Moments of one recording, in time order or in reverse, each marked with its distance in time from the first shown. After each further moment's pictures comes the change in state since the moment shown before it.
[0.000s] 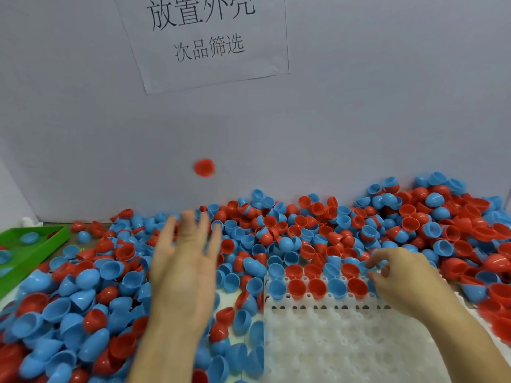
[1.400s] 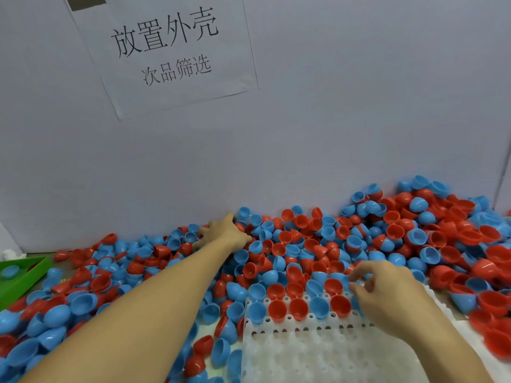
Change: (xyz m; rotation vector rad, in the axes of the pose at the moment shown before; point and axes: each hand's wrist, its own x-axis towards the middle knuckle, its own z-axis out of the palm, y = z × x) left_hand 0.172 -0.107 0.047 1.951 -0.185 -0.127; right_hand 0.000 0.009 -0.001 0.167 -0.015 -0.017
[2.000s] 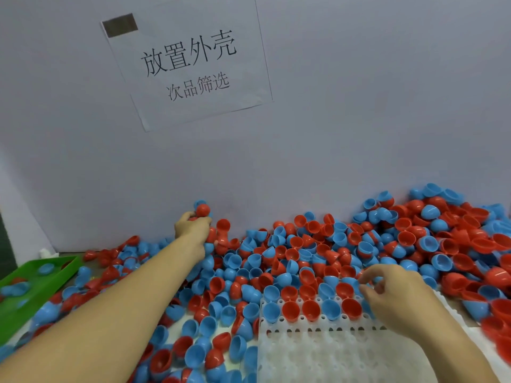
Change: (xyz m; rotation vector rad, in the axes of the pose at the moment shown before) left_hand -0.027 -0.056 -0.060 -1.202 0.274 -0.247; right_hand 0.000 0.000 -0.003 0.037 -0.006 -0.012
